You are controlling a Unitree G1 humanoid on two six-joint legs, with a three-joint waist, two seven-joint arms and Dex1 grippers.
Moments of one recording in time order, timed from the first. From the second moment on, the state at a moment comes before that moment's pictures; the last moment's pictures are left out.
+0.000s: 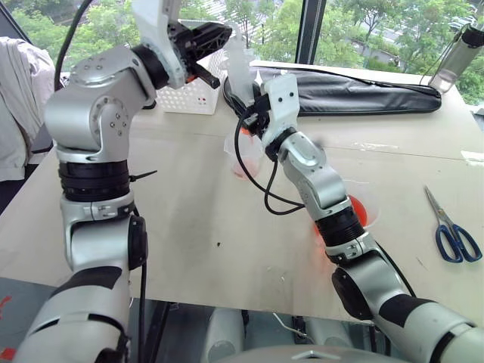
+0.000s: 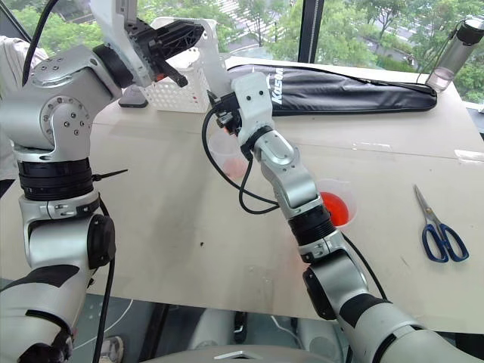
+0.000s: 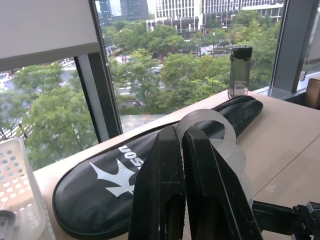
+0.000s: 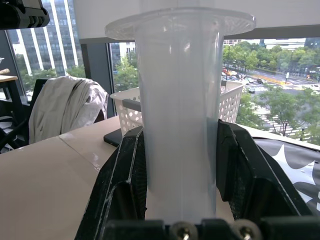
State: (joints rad) left arm -1.06 0.61 0.11 0.03 -0.45 0.73 -0.65; right arm -0.86 0.13 0.19 0.25 0.13 0.19 0.20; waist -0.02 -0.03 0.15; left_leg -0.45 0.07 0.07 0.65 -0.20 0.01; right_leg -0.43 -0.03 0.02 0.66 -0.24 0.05
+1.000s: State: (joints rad) left arm -0.93 0.66 0.11 -0.08 -0.43 0.74 -0.68; right arm -0.86 0.13 0.21 0.28 0.14 0.18 0.23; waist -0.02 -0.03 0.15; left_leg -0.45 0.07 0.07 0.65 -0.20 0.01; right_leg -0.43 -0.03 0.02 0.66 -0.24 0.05
